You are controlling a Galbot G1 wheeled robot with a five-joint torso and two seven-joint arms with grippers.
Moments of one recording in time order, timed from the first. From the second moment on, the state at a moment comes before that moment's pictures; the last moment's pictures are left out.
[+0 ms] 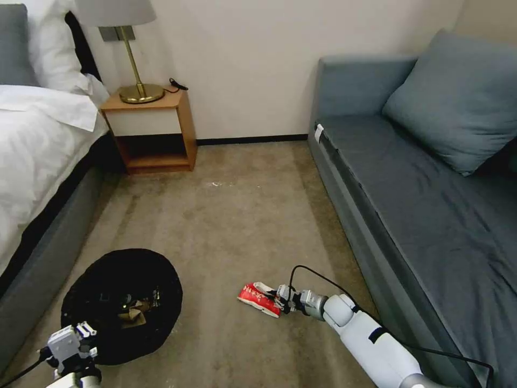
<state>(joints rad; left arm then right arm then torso) 1.87 -1.54 -0.81 -2.07 -0.18 -0.12 -0.40 -0.82 1.31 -0.06 0.84 -0.16 0.30 -0.57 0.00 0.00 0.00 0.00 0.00</state>
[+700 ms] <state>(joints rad) 1.87 -1.56 -0.78 -2.08 -0.17 -0.12 -0.40 -0.91 1.26 -0.30 1.44 0.41 0.21 -0.13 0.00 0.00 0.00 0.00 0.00</state>
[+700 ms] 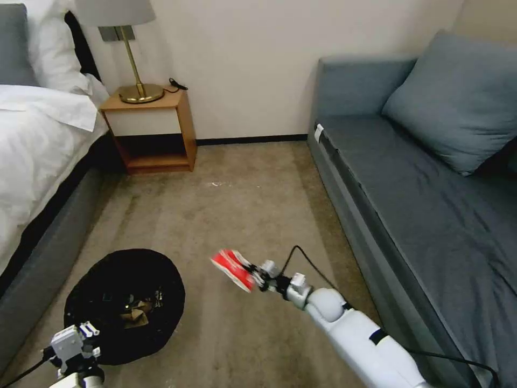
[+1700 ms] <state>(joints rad) 1.90 -1.59 -0.77 -2.11 -0.19 -0.11 -0.40 -0.94 1.37 -0.61 1.61 0.28 0.11 0.14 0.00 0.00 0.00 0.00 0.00</state>
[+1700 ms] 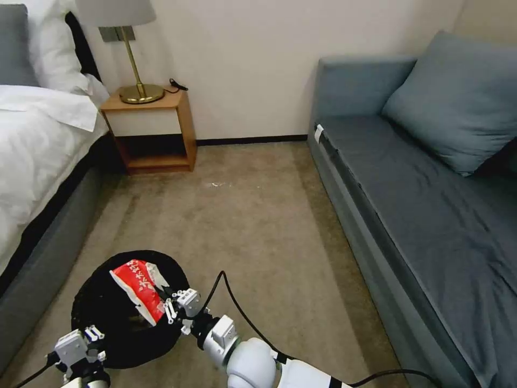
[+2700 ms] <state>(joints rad) 1.85 -1.55 -0.85 -2.26 -0.73 0.18 -0.63 -0.91 1.22 -0.17 1.47 0.21 0.20 0.04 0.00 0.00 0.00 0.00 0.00</state>
